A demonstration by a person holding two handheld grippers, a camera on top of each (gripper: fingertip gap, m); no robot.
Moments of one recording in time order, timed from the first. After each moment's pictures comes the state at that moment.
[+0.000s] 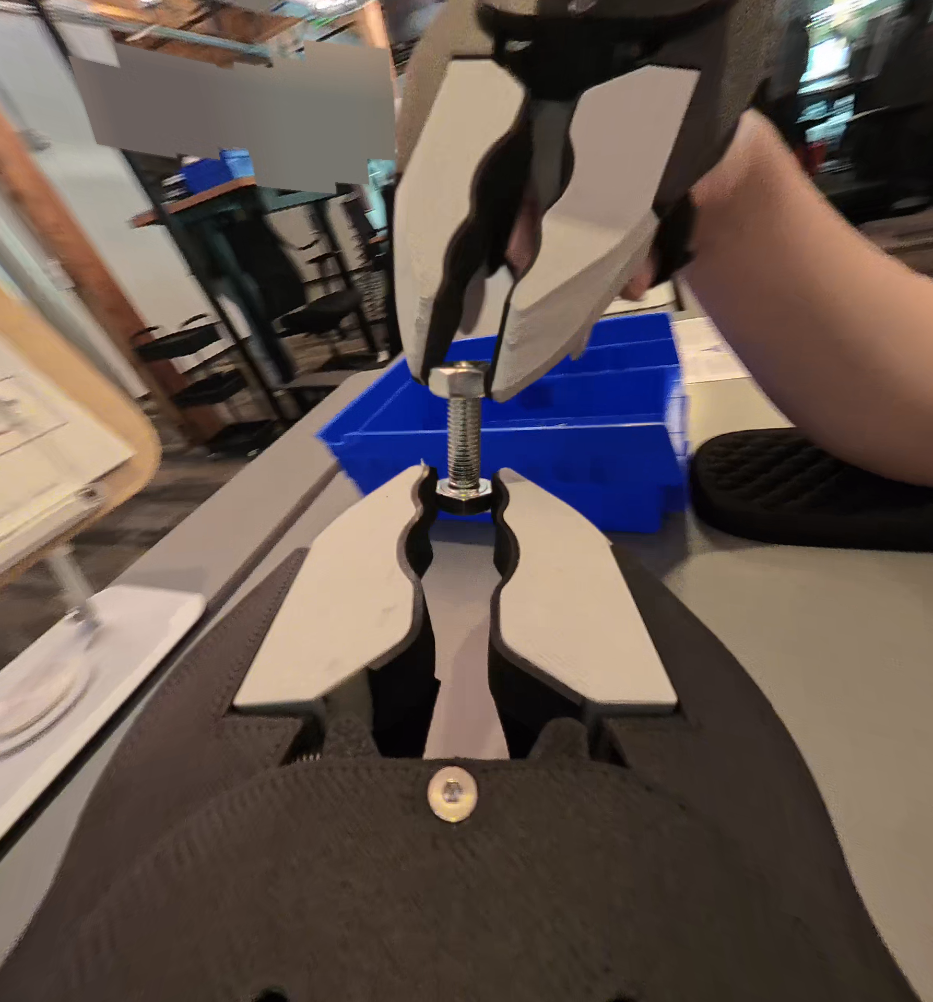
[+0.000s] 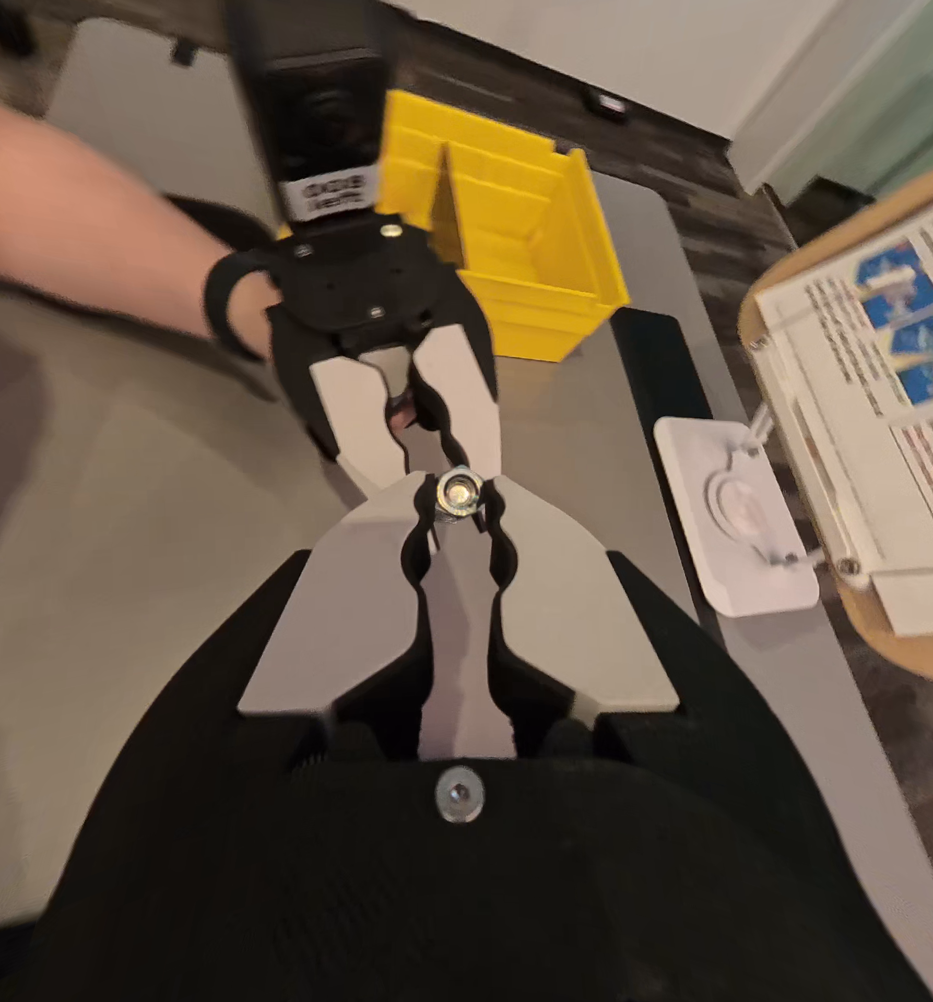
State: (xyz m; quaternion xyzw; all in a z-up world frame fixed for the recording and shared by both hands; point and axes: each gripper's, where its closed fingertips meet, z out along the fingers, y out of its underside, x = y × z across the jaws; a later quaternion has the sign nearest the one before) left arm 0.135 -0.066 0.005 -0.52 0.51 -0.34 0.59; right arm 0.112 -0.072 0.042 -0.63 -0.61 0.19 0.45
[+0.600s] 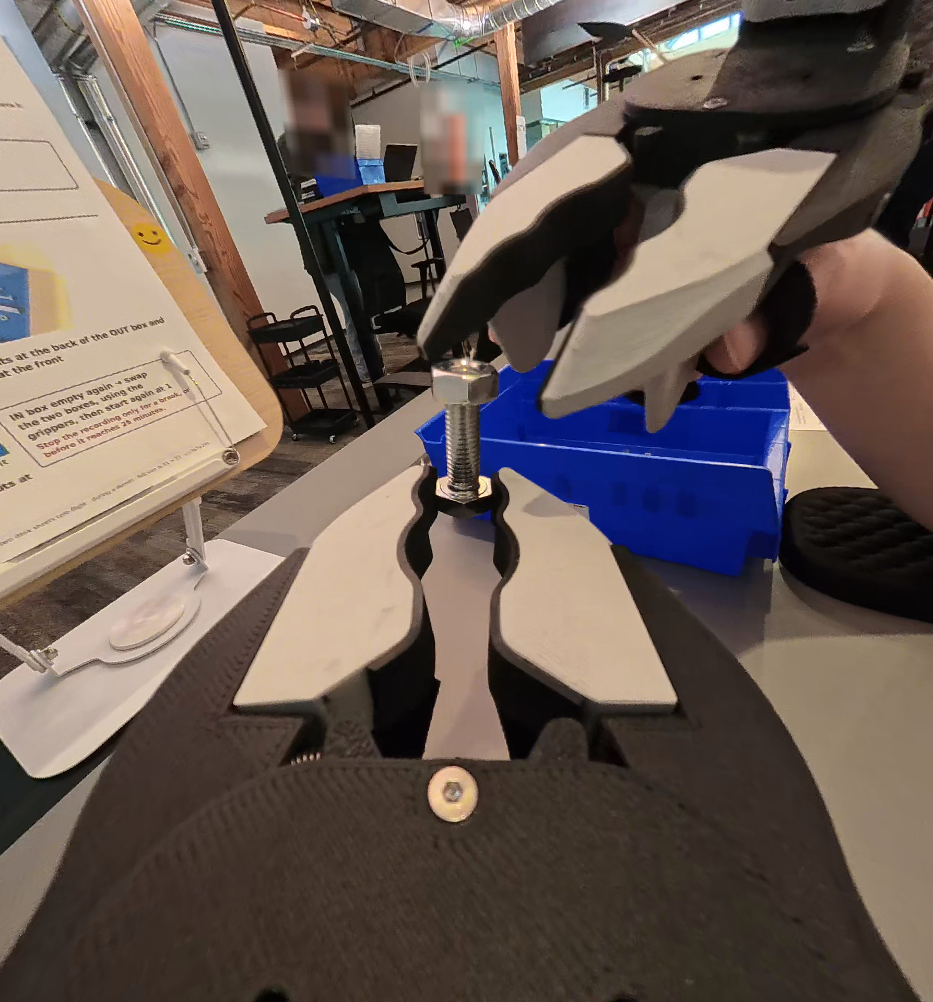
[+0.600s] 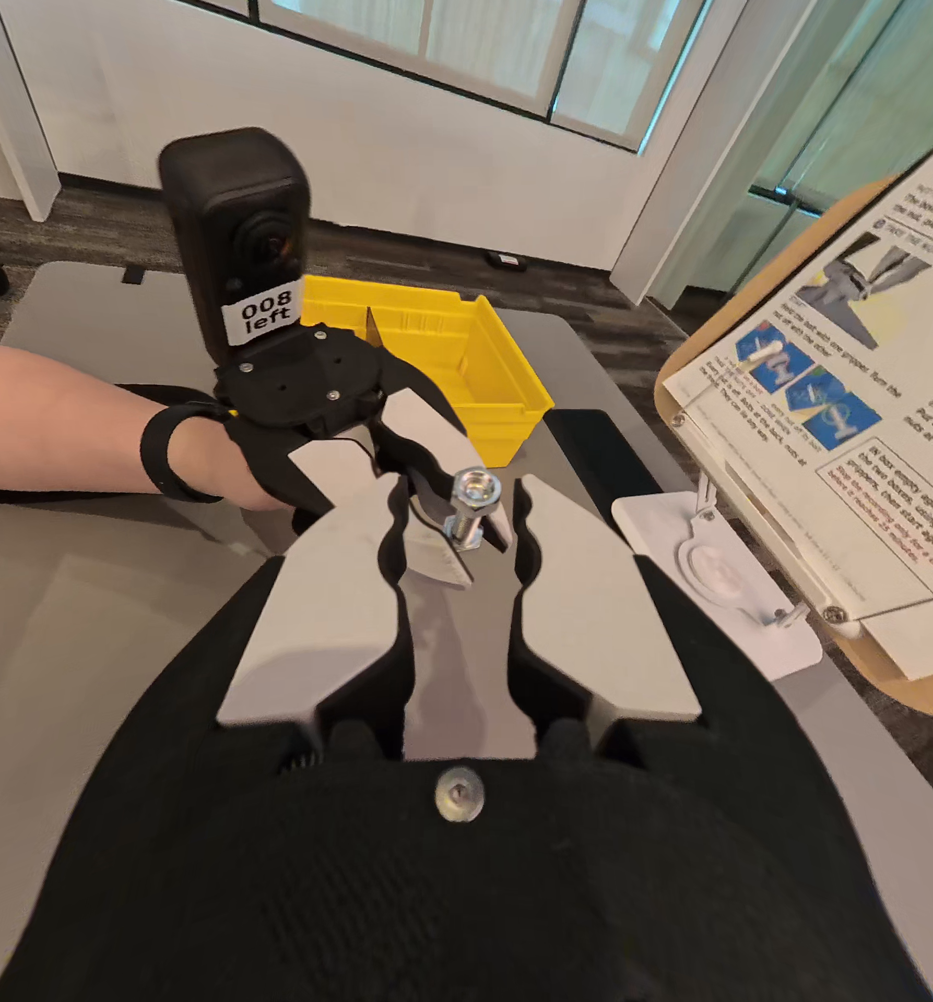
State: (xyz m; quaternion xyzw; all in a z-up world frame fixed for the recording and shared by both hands) left arm 0.106 -0.034 0.026 -0.56 0.43 -0.31 0.63; right arm 0.081 -0.052 0.067 -0.60 -0.51 0.25 0.56
